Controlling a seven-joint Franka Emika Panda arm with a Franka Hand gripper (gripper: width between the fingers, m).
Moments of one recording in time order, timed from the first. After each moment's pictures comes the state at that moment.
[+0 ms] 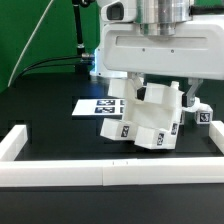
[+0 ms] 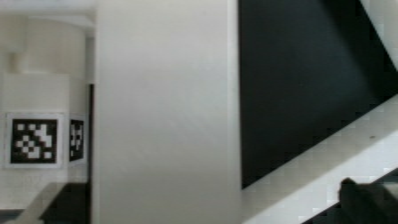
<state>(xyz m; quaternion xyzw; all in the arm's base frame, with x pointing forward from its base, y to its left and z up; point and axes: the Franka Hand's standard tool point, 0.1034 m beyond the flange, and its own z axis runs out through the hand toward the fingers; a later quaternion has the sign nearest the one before) 0.604 0.034 0.096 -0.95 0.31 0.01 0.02</state>
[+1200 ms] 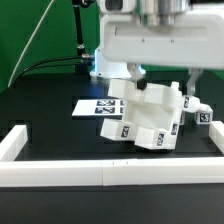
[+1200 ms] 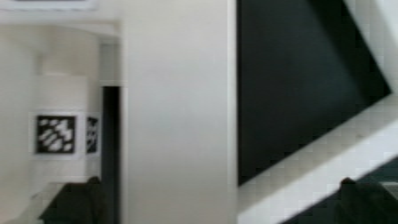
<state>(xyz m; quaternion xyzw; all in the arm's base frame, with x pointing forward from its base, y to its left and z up) 0.603 0.033 0.128 -0.95 0.30 0.02 0.03</state>
